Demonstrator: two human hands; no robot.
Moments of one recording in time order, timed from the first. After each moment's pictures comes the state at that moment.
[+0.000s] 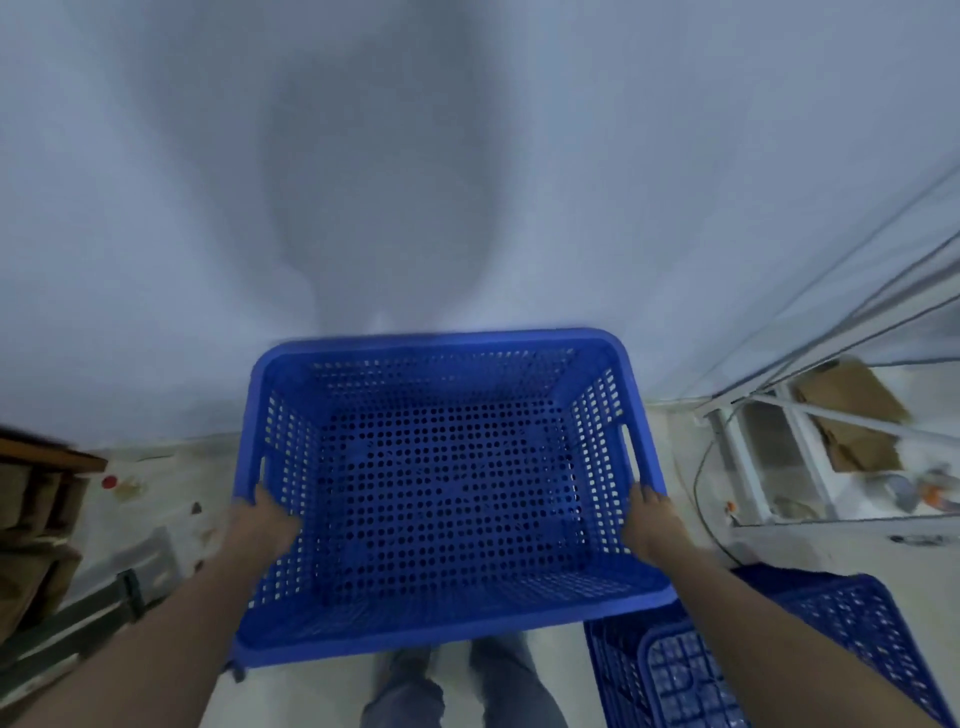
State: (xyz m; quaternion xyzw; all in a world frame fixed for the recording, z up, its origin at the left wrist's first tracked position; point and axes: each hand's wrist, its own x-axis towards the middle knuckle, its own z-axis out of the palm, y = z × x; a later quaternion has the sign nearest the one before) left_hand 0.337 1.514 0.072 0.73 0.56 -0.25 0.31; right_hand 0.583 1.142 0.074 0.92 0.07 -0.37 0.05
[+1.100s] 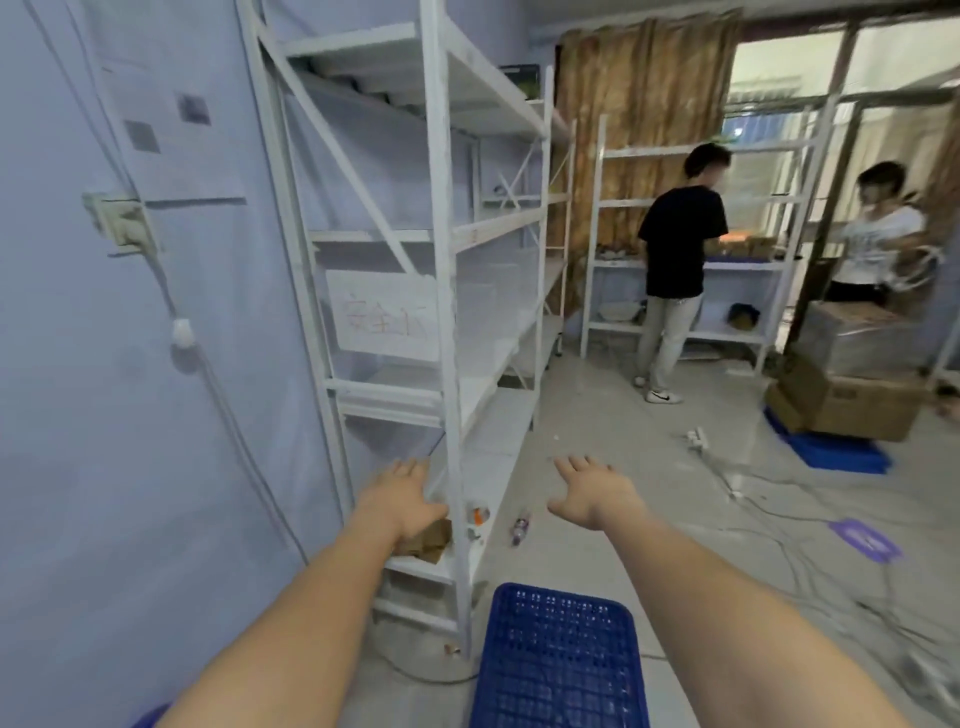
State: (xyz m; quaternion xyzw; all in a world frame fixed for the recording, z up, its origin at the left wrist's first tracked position) left_hand 0.522 0.958 0.478 0.94 -0.33 -0.05 0.05; right_hand 0.404 0.737 0.467 0.97 -0.23 -0.05 -0.04
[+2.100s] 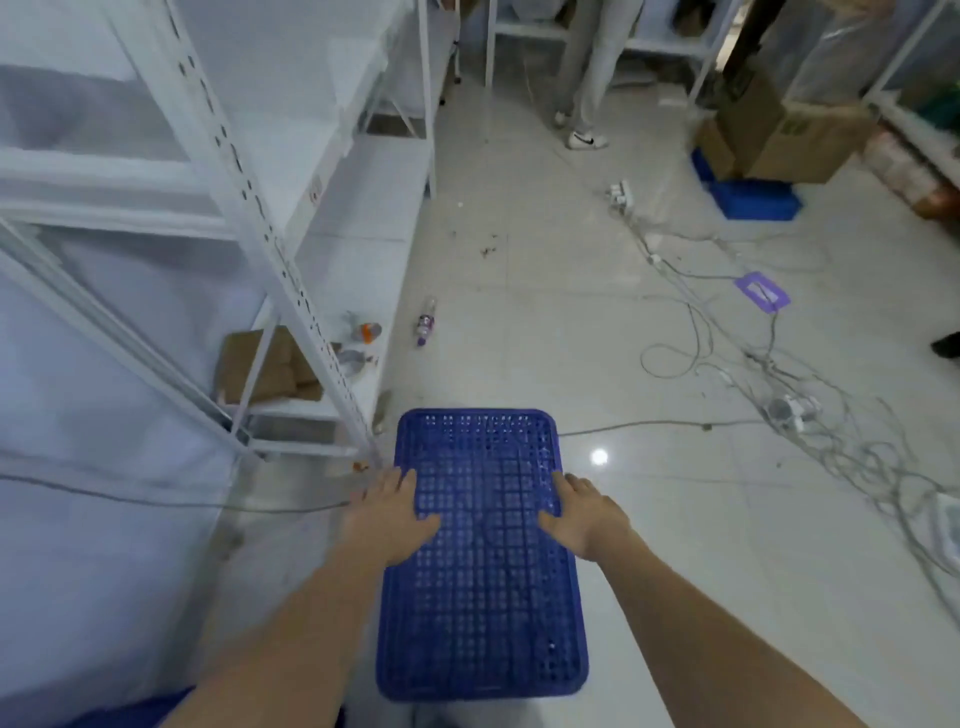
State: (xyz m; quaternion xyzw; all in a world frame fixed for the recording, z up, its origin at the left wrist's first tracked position) left_hand 0.611 0.756 0.160 0.87 -0.37 -0.33 -0.06; right_hand 0.437 0.586 0.158 0.85 -0.38 -0.28 -0.23
